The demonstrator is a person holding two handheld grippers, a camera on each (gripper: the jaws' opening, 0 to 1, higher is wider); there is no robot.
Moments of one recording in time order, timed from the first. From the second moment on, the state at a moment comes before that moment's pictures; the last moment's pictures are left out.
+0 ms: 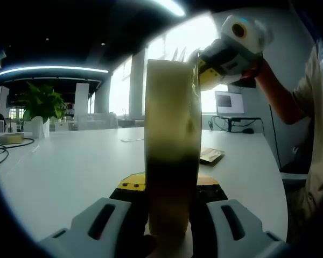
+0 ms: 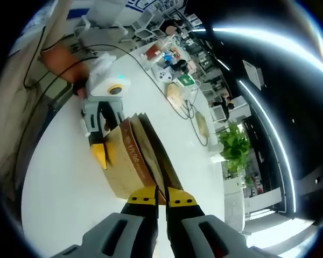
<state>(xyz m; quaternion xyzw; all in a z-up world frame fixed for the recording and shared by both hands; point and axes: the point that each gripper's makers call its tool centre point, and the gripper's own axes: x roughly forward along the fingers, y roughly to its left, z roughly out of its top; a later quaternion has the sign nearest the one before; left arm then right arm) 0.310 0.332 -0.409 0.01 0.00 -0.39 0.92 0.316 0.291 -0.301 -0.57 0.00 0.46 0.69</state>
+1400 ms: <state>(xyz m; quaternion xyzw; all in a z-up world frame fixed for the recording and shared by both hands) 0.310 0.332 -0.408 0.01 0.01 -0.39 0.92 0.316 0.289 -0.269 -0.55 -0.04 0.43 0.72</state>
